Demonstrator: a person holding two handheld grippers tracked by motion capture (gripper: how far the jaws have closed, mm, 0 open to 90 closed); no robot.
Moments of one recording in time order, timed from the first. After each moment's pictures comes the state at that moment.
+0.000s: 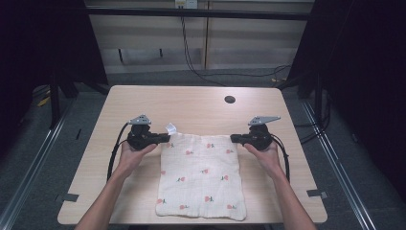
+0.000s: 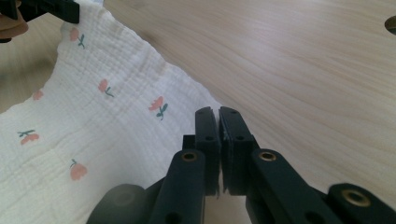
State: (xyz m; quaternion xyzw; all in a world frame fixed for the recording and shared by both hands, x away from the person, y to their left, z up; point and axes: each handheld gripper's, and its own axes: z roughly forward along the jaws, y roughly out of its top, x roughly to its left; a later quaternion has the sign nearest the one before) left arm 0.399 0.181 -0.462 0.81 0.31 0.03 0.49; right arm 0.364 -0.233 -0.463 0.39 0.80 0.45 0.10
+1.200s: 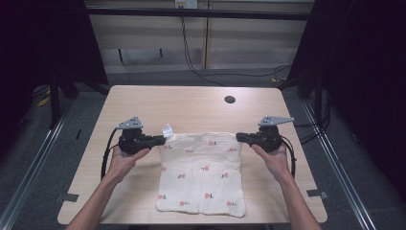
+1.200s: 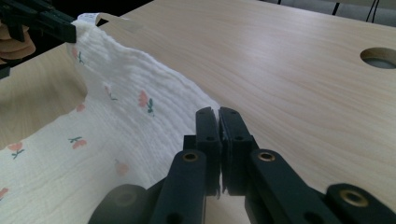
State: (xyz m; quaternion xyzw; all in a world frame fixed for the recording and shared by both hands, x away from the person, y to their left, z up) left arm 0.366 0.197 -0.437 0.81 0.29 0.04 0.51; right arm 0.336 -0.245 -0.432 0.38 0.78 0.49 0.12
